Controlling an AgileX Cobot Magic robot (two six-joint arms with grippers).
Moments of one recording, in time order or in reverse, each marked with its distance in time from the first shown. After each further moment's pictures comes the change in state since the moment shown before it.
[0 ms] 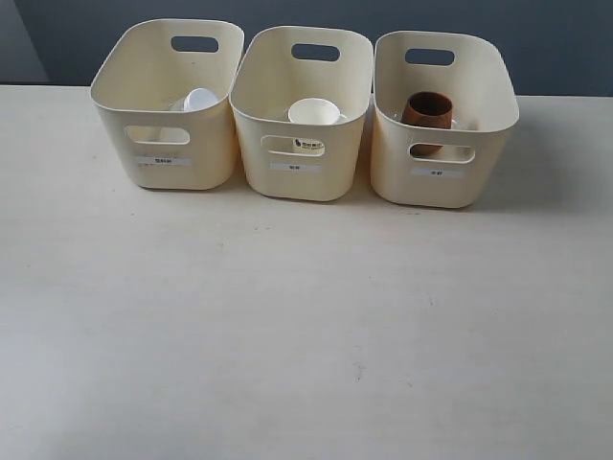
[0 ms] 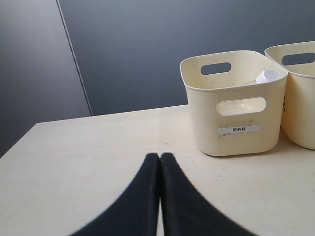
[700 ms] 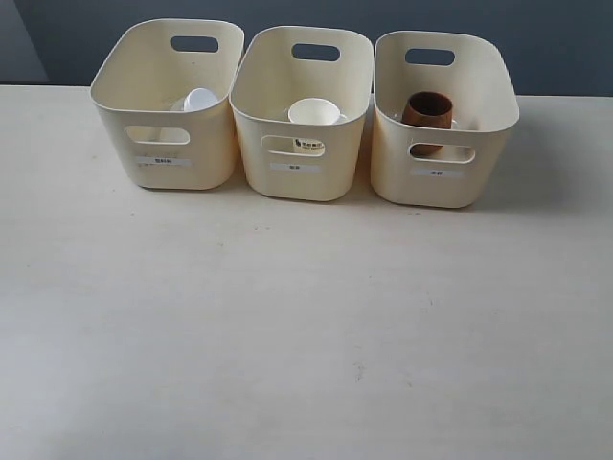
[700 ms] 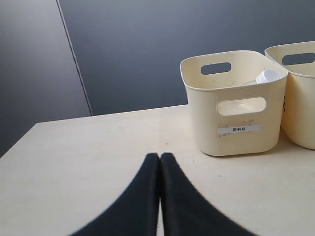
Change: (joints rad) left arm 0.000 0.000 0.000 0.000 0.000 0.000; right arm 0.126 0.294 -0.292 -0.042 0.391 -0.158
